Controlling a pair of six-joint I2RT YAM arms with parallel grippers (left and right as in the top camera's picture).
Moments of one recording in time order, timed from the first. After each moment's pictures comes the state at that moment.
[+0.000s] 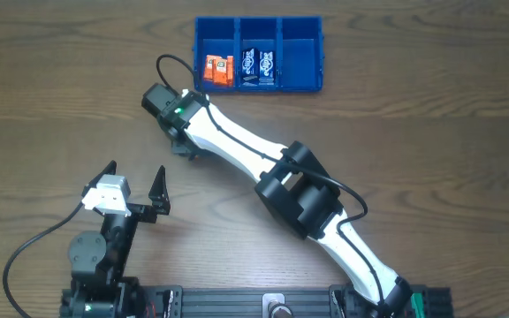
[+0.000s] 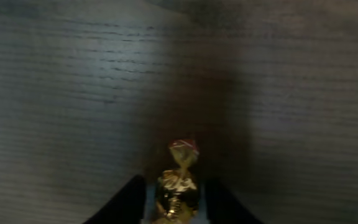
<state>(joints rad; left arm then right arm) -0.07 0.01 0.02 -0.11 0.13 -0.12 0.87 2.44 2.07 -1.00 0.11 0.82</state>
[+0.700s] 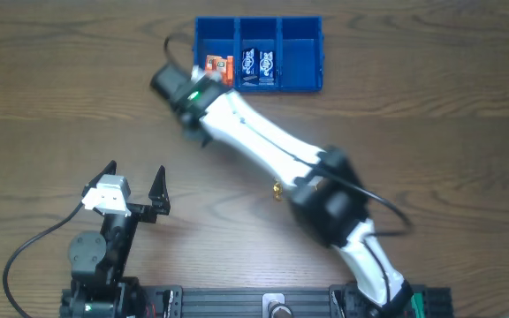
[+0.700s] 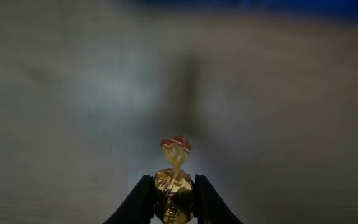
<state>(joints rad) -0.07 0.01 0.02 -0.11 0.13 -0.12 0.80 2.21 2.03 -1.07 0.25 0.71</state>
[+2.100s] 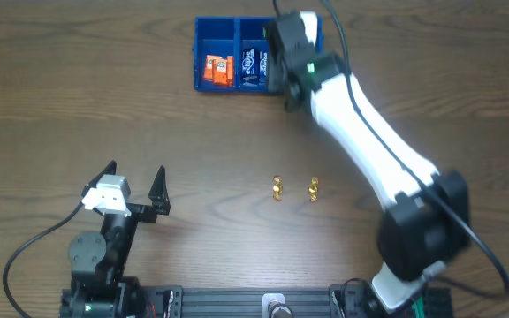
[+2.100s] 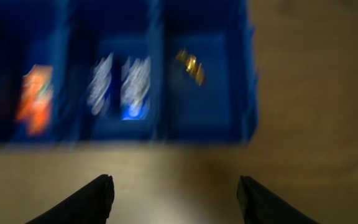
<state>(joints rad) -0.07 0.01 0.02 -0.11 0.13 -0.12 0.50 1.79 1.53 -0.71 0.29 0.45</state>
